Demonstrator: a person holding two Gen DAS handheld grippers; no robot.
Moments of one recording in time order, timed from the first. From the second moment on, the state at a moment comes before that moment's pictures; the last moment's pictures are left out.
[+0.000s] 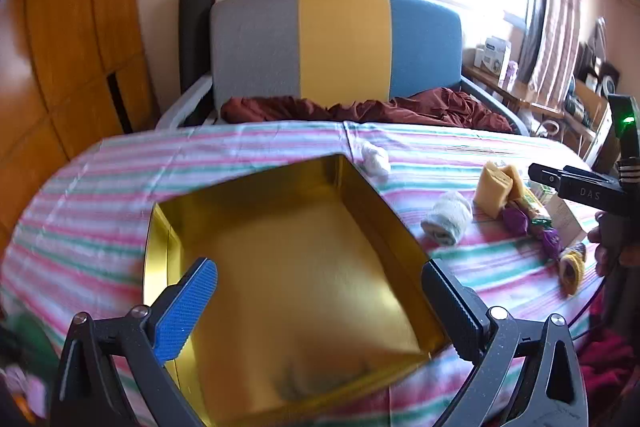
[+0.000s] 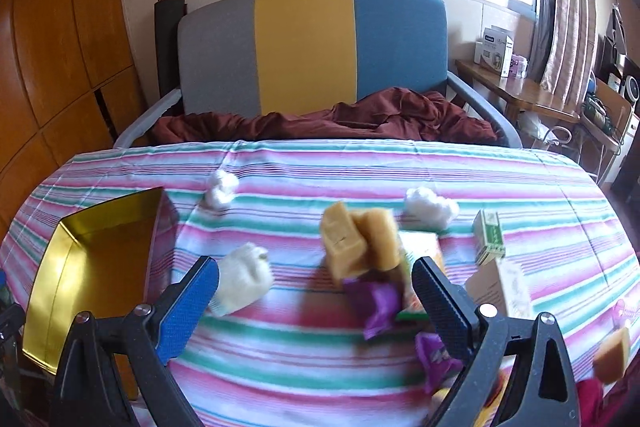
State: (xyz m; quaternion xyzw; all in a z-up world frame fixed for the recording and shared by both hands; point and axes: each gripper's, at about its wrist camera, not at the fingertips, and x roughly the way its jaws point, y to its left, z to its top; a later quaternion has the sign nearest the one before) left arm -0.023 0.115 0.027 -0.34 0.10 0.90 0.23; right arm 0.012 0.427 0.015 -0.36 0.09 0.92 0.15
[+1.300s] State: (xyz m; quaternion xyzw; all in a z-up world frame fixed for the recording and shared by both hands) left arm -0.260 0.360 -0.088 -0.54 0.18 0.79 0.24; right arm 0.001 0.439 -0.016 -0.40 0.09 0.91 0.04
